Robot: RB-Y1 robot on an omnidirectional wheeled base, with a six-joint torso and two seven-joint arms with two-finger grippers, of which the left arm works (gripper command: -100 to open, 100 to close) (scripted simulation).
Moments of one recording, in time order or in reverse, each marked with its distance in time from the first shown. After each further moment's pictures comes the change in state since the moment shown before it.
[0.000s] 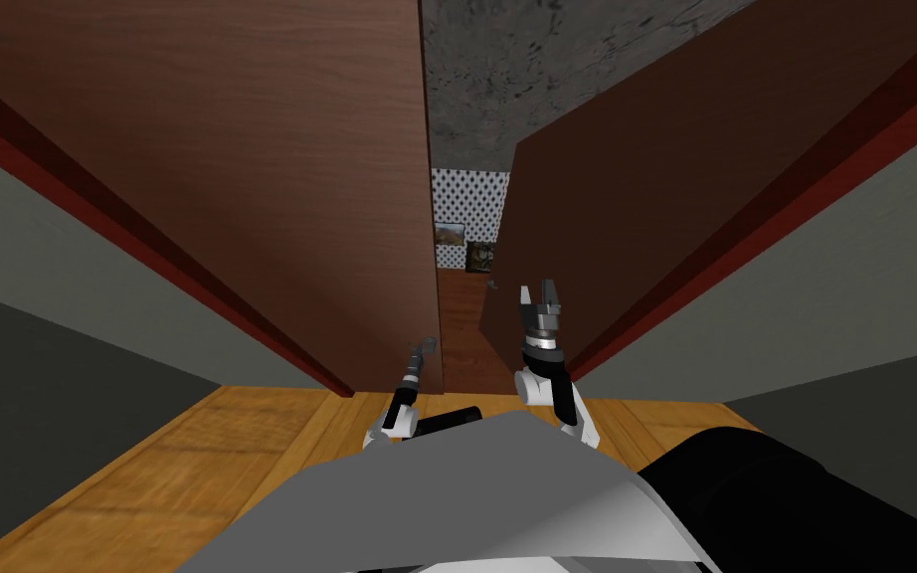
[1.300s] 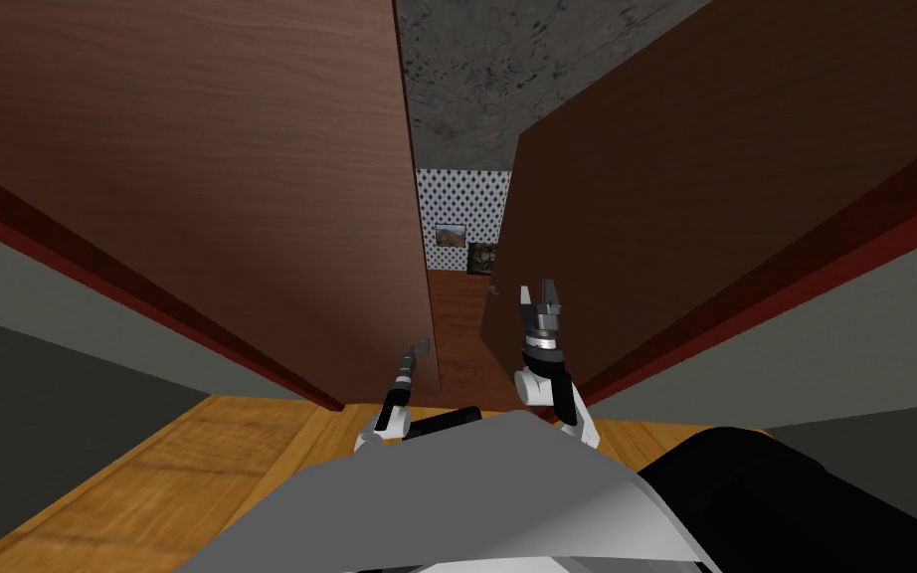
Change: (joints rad) arm -0.001 0.032 0.045 0.017 0.018 -0.011 -0.007
